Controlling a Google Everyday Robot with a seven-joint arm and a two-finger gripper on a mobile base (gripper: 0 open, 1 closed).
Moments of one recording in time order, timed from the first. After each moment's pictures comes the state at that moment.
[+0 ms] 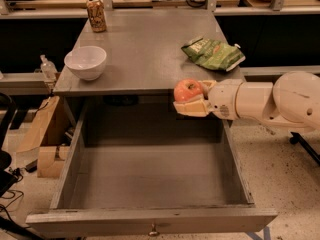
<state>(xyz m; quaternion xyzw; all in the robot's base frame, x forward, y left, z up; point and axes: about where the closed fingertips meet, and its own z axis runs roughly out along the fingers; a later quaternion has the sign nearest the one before) 0.580 -0.089 0.840 -0.41 0.73 0.22 0.51</state>
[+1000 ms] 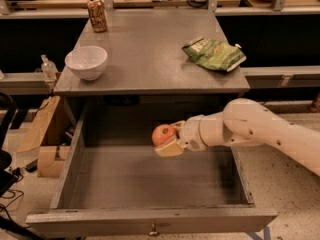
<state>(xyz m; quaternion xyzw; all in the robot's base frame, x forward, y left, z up) 0.547 -0.033 0.698 -0.49 0.76 0.24 0.37</state>
